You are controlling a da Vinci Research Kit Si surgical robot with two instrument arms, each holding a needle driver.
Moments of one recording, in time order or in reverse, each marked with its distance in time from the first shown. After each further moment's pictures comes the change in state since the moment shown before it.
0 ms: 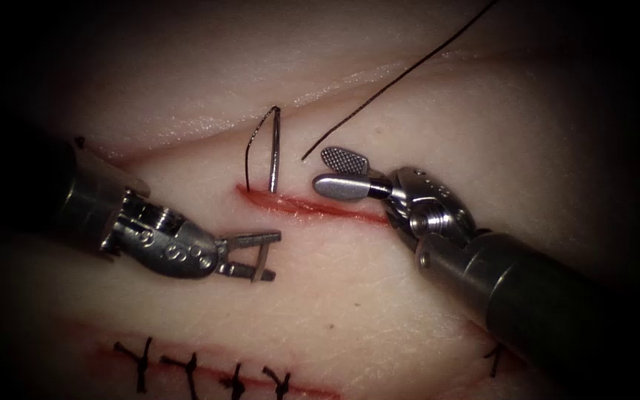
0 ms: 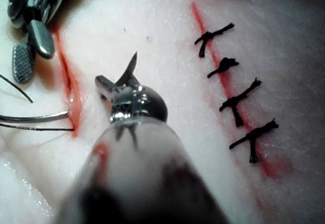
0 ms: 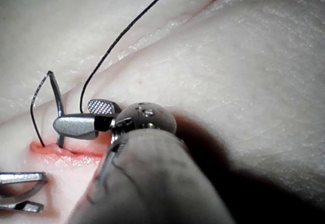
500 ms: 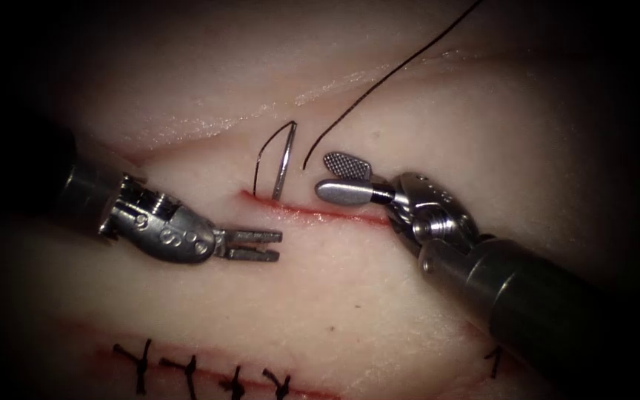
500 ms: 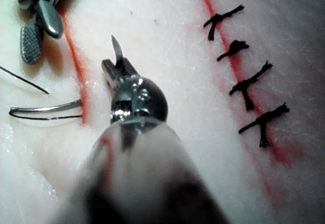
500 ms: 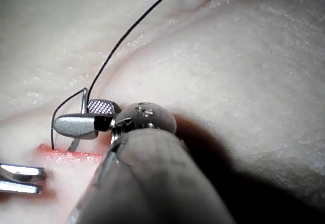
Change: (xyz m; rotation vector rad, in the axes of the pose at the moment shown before) right arm 0.000 -0.001 -0.001 0.011 -0.018 -0.036; left arm 0.000 -0.001 0.000 -0.140 0.196 -0.141
